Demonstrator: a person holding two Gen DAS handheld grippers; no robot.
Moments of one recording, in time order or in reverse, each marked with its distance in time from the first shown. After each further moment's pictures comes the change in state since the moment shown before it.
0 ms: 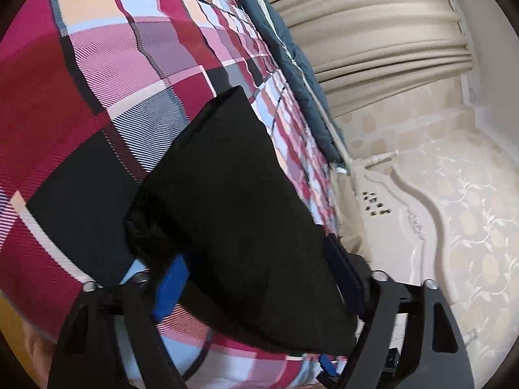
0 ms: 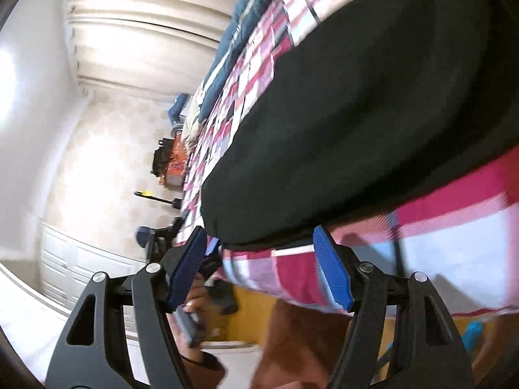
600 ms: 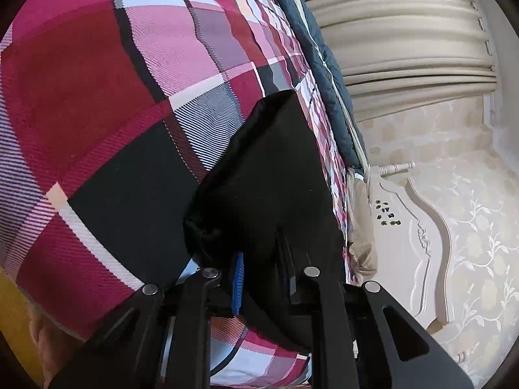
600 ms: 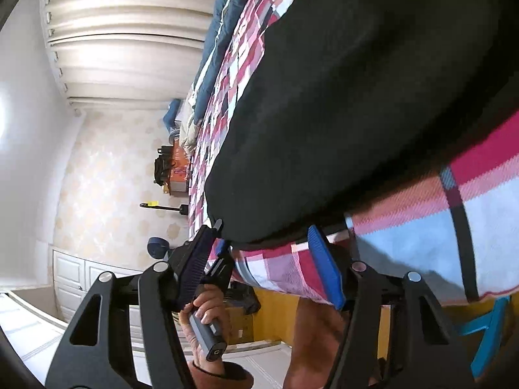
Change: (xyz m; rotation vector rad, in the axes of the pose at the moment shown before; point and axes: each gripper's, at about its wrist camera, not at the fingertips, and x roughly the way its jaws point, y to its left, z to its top) left arm -0.005 0.028 0.009 -0.132 0.030 0.040; right arm 0.026 0.010 -0.007 0.106 0.003 0.003
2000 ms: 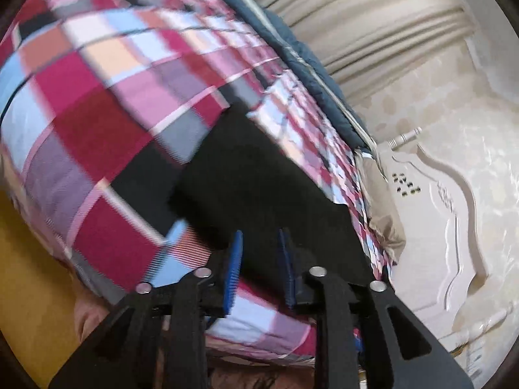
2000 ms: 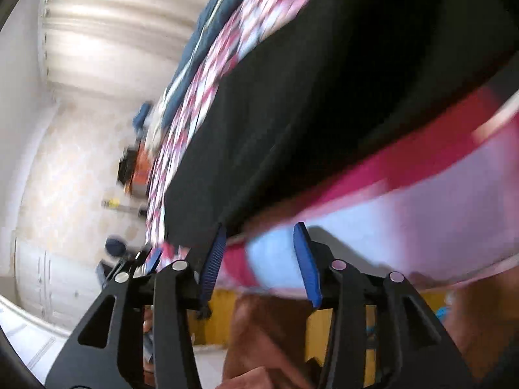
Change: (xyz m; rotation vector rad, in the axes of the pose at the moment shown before) left arm -0.041 -0.067 -0.031 0.279 -0.051 0.131; right arm -0.117 -0.038 0.016 -0.084 -0.108 -0.196
